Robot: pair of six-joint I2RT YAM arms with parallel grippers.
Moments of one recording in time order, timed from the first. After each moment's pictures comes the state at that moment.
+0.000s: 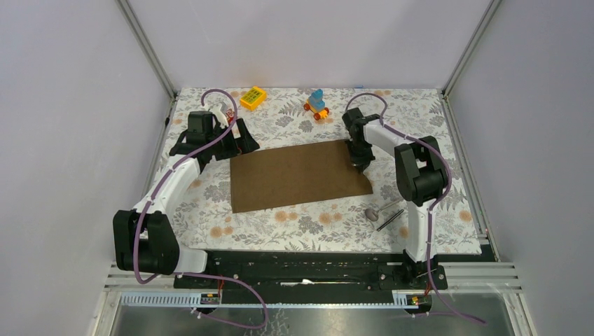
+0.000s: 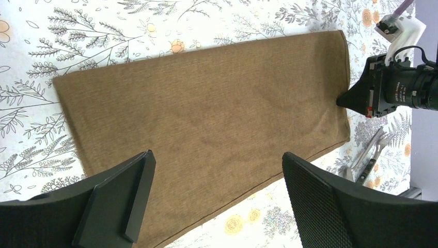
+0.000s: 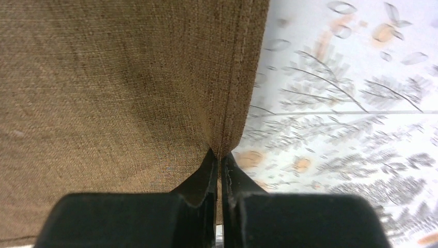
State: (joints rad) left arm -0.09 1.36 1.03 -0.36 0.38 -0.38; right arm 0.36 2.11 1.56 -0.87 0.12 0.18
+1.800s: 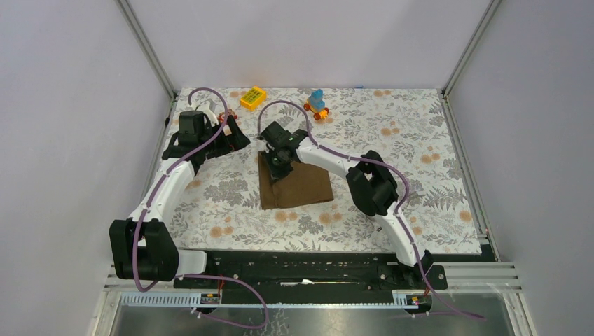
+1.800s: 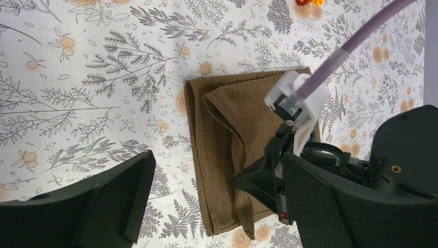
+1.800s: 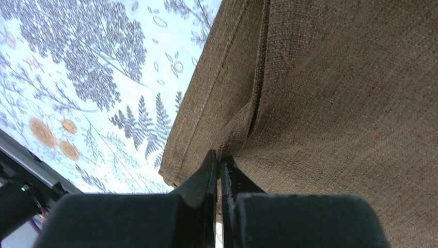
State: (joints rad) left arm -0.05 1.31 1.02 -0.35 0.31 -0.40; right arm 0.85 2.31 1.94 -0.73 -0.20 0.37
